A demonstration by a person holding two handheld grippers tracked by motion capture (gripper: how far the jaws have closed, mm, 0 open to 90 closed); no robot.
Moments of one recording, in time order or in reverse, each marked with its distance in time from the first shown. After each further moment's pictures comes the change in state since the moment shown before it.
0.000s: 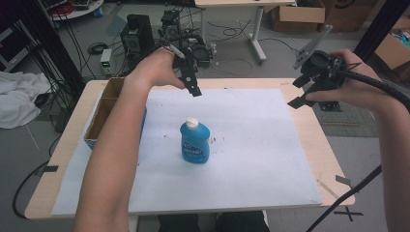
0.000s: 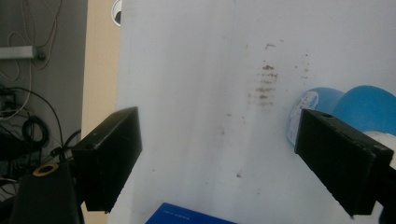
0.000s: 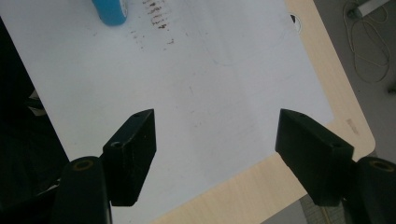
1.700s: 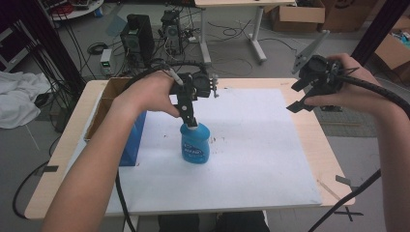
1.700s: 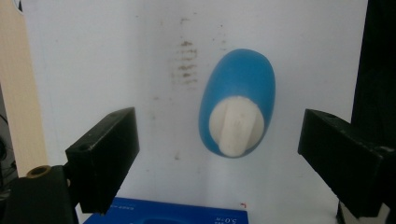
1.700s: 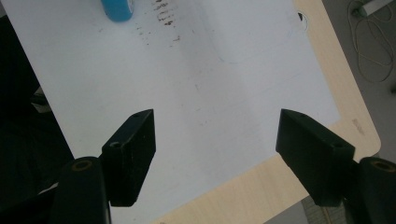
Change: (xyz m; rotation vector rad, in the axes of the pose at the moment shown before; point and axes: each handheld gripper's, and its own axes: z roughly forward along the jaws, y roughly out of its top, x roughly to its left) left arm -0.072 -0.008 0.002 0.079 -0.141 0.108; right arm 0.009 0.000 0.003 0.010 0.005 -0.012
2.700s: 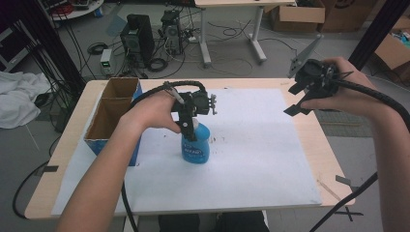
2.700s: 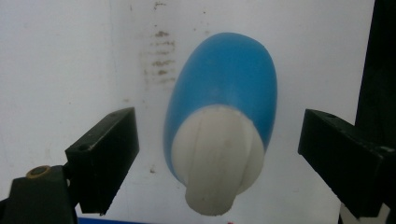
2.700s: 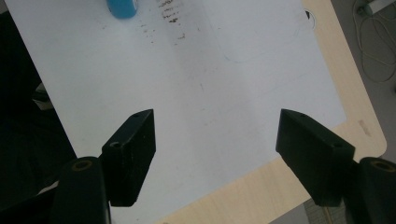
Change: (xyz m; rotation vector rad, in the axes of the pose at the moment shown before) left arm -0.009 -0.007 0.051 0.004 -0.054 -0.018; right arm 0.006 0.003 0.007 0.015 0.007 -0.010
